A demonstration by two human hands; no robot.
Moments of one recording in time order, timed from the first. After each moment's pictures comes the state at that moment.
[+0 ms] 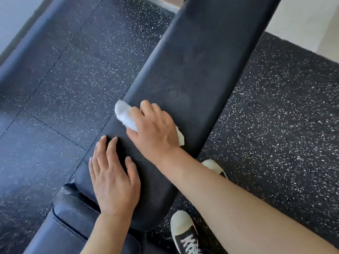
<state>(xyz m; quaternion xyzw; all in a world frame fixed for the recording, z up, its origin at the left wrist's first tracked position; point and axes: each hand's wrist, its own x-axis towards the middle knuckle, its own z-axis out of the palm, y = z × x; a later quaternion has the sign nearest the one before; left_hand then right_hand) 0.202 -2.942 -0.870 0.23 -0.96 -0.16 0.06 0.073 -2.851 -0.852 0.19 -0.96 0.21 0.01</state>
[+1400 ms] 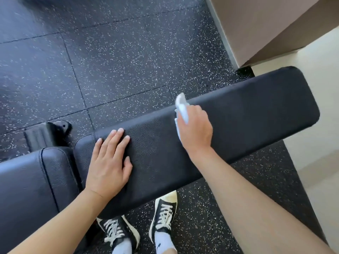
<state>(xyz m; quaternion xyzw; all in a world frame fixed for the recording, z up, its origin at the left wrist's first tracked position) 0.193 -2.930 -0.861 0.29 -0.94 -0.16 0.04 -0.068 -2.823 -0.838 0.33 -0.94 0.07 -0.06</state>
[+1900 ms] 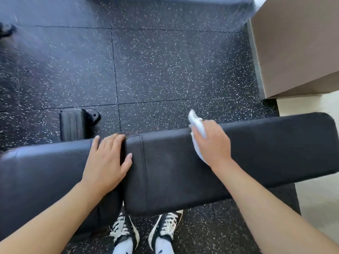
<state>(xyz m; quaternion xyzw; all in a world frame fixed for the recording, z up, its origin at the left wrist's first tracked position) 0.271 -3.006 -0.850 0.39 -0.91 -0.16 -0.04 -0.035 -2.876 -0.827 0.53 -0.85 0.05 -0.05</state>
